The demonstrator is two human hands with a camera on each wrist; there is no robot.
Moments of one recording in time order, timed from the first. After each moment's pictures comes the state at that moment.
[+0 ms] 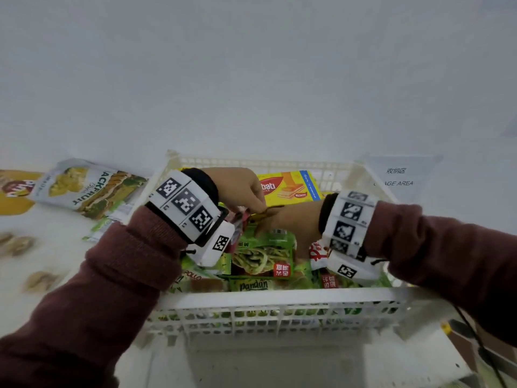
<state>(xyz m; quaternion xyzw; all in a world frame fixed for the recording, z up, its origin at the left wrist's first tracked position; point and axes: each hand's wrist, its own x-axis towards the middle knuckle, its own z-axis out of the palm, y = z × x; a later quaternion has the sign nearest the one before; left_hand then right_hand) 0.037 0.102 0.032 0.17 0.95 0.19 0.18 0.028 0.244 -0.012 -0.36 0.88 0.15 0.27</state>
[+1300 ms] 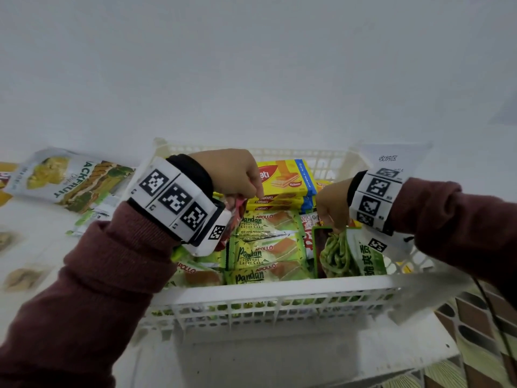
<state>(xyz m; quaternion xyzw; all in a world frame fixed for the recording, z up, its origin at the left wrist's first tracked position) 0.037 0.099 0.034 0.18 0.94 0.23 0.18 0.013 0.302 -0.015 -0.15 0.91 0.24 0.29</state>
